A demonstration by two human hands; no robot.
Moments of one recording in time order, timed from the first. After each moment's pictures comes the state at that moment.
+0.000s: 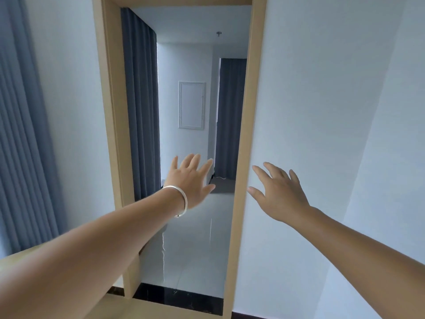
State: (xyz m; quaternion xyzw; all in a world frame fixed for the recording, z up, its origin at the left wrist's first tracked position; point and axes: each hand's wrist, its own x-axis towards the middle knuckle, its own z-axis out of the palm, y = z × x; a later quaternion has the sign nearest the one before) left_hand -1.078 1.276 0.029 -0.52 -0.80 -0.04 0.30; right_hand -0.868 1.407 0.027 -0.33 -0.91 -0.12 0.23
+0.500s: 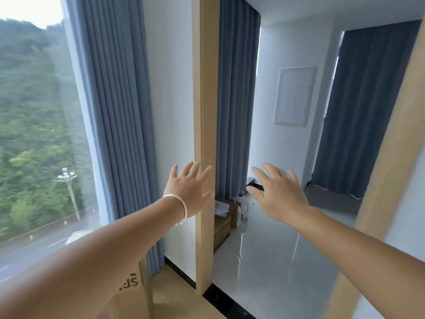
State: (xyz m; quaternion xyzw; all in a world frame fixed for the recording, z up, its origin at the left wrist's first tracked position) left_hand -1.321 1.261 -0.018 -0.30 -0.92 0.04 0.26; right_hand -1.213 1.482 -0.006 -0.08 -0.97 -0.05 0.23
